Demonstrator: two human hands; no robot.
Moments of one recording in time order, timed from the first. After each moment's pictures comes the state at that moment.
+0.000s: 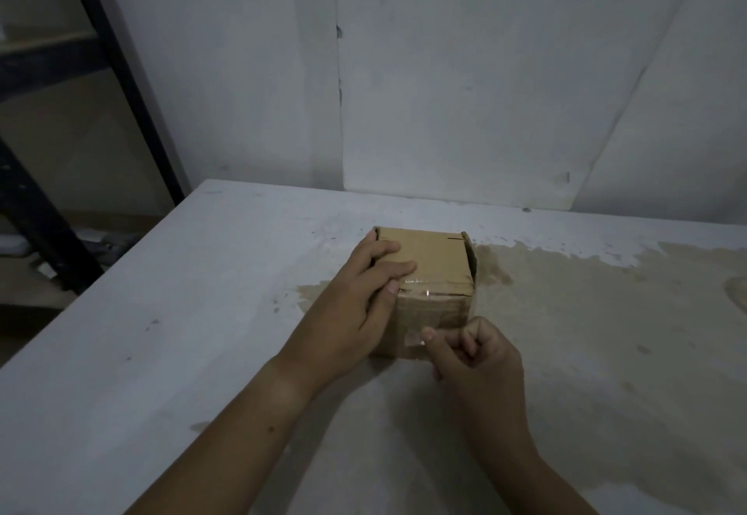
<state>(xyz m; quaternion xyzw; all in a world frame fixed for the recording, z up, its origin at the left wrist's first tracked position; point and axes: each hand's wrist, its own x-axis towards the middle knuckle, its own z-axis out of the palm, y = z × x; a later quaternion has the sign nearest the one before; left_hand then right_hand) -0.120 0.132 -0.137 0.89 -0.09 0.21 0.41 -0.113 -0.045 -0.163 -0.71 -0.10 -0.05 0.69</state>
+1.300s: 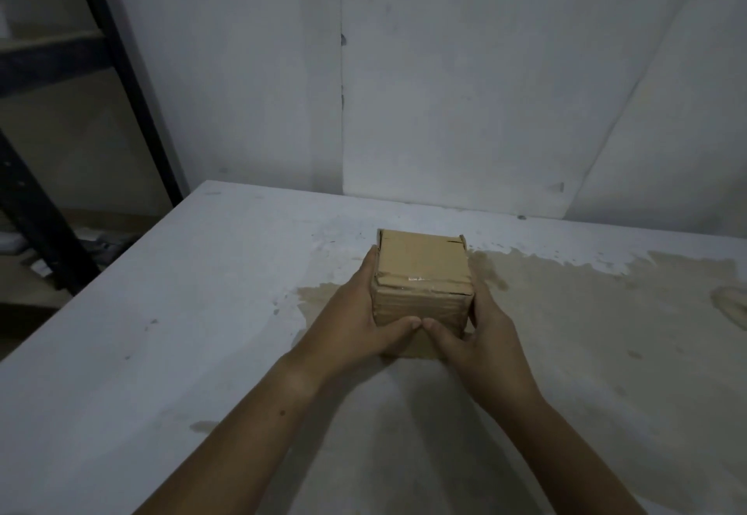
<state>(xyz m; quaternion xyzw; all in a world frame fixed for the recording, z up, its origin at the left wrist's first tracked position) -0.107 0.134 -0.154 0.84 -0.07 0.13 0.52 -0.073 -0.054 -0.155 -0.81 -0.23 -0.06 0.54</state>
